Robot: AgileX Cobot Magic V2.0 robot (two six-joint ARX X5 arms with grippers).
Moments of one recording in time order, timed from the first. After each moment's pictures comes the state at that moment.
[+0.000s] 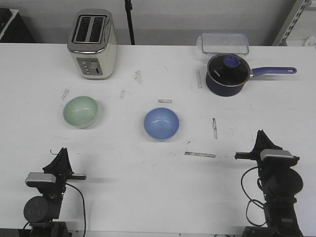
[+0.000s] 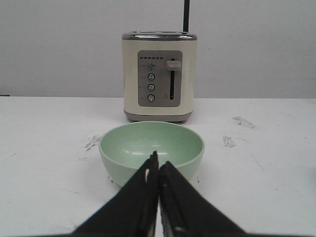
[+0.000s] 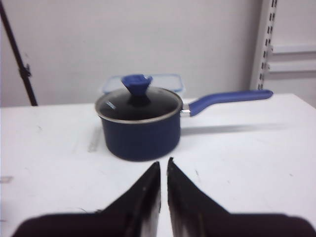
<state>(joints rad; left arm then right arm) -0.02 0.01 0.03 0.19 -0.02 -0.01 -0.03 0.55 0.40 0.10 -0.03 0.07</state>
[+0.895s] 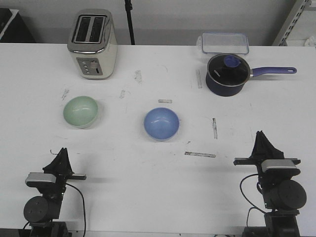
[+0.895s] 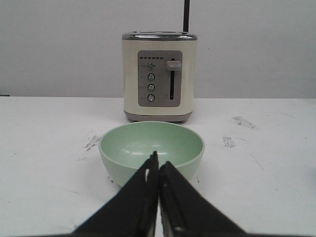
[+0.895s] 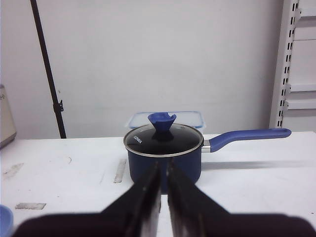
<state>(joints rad) -0.02 0.01 0.03 0.19 -0.02 -0.01 0.02 0.43 0.40 0.11 -0.03 0.07</state>
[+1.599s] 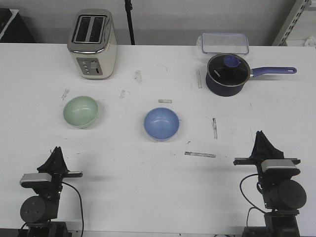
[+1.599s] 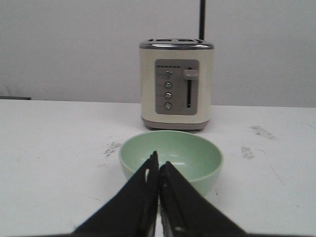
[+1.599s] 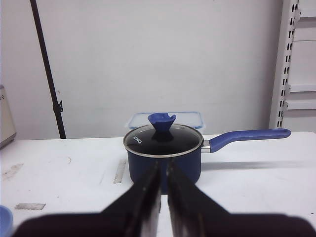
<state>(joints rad) -0.02 0.03 0.10 0.16 -0.11 -0.01 0.02 0.43 0.40 0.11 -0.03 0.07</state>
